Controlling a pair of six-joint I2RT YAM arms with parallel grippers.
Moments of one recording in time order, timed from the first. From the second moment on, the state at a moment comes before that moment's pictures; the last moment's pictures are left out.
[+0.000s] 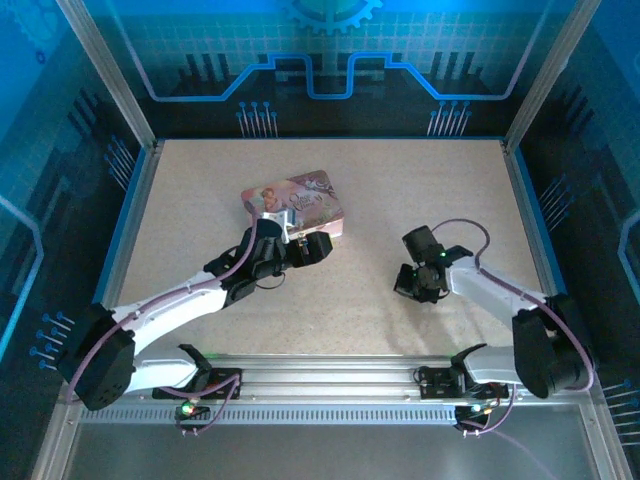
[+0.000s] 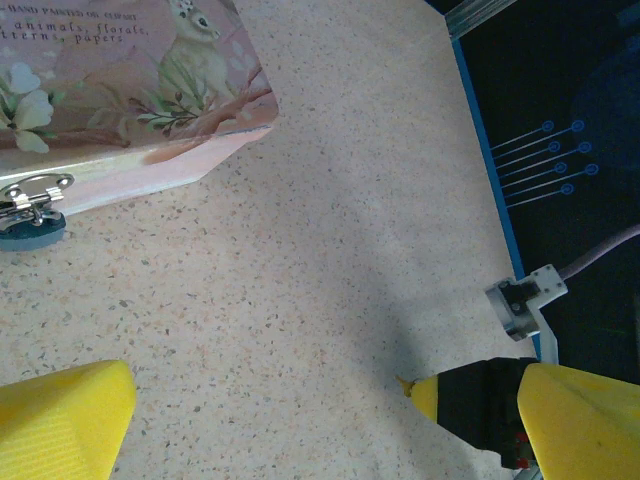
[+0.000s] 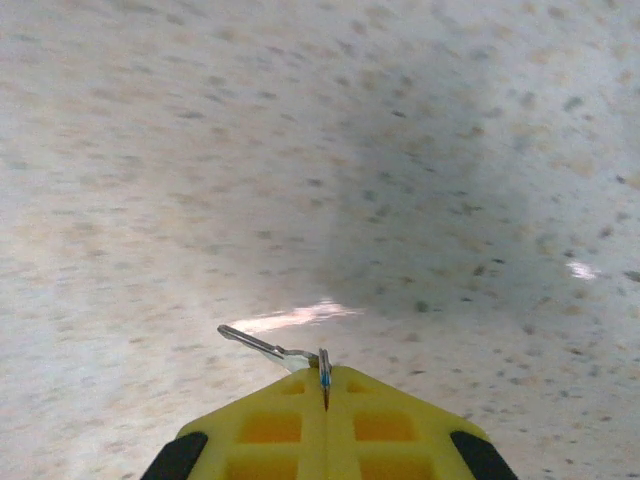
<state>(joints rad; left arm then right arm) -0.65 1.24 0.70 0.05 0.11 -0.86 0.40 1.29 0.69 -0.69 -0.09 0.79</state>
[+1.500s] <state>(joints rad) -0.75 1.52 0.93 0.21 0.32 -0.91 0.49 1.08 0.73 -0.28 -0.40 1.15</state>
